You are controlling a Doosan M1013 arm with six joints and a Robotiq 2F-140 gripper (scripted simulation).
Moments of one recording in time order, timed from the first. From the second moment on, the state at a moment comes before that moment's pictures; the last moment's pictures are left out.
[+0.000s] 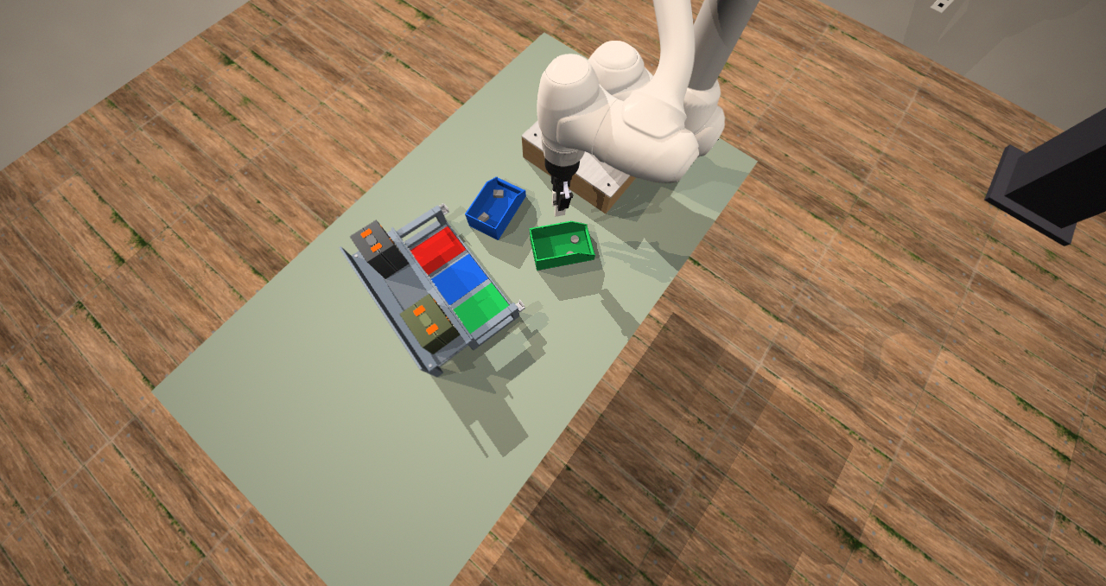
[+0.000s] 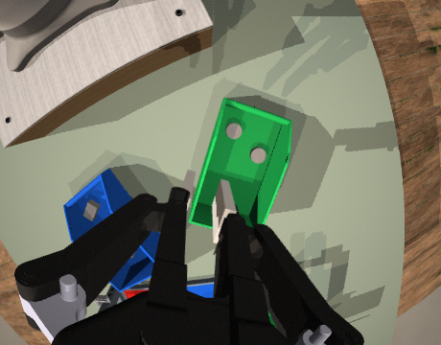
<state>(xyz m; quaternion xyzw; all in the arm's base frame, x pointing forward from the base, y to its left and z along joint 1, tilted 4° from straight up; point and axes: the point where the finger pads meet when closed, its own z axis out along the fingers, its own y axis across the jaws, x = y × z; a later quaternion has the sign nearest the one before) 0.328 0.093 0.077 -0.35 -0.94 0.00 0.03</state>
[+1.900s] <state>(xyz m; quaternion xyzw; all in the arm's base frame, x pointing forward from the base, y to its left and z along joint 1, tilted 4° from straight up) 0.325 0.093 0.025 -0.35 -0.94 0.00 0.03</state>
